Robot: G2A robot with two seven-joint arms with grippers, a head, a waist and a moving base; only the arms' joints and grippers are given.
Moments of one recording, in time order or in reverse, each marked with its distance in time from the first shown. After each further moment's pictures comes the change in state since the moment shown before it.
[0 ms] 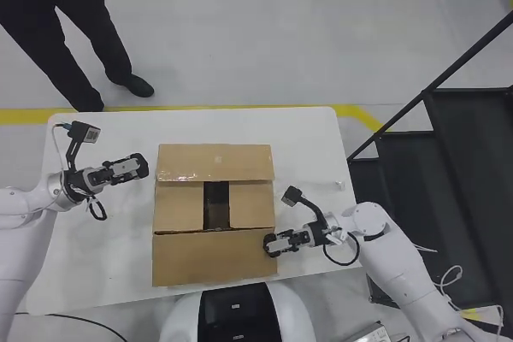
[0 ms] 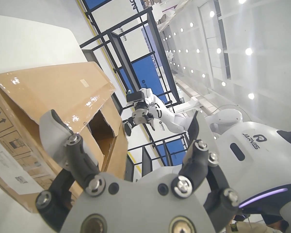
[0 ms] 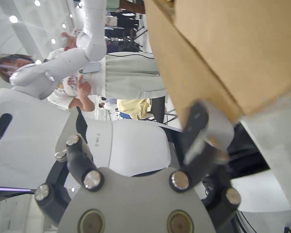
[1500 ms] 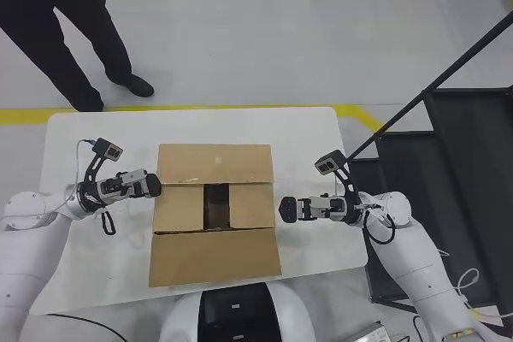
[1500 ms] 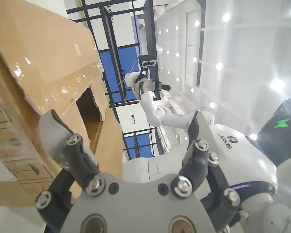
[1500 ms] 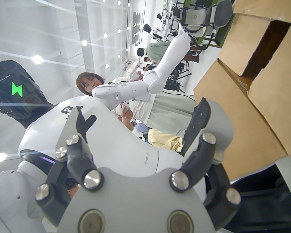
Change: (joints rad) left arm -0.029 -0.031 0.104 0.133 -0.175 0.101 -0.148; right arm 0.005 0.022 0.120 0.001 0.365 -0.019 -0.019
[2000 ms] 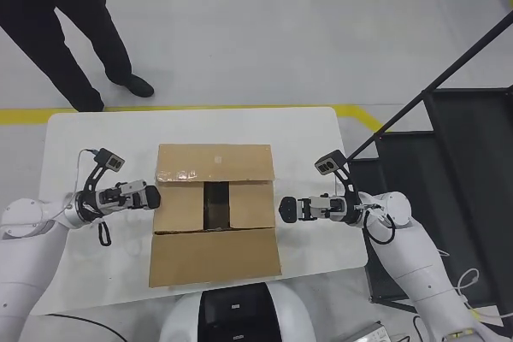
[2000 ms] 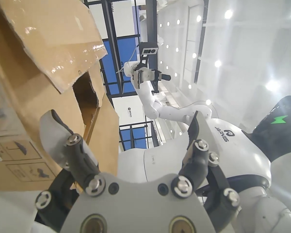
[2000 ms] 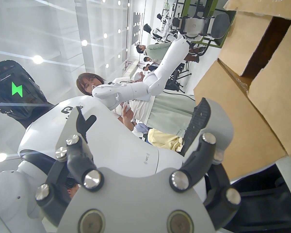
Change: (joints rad) left arm 0.047 0.008 -0.024 -0.003 -0.009 0.048 -0.048; right arm 0.000 0.000 0.000 0.000 0.000 0.000 0.000
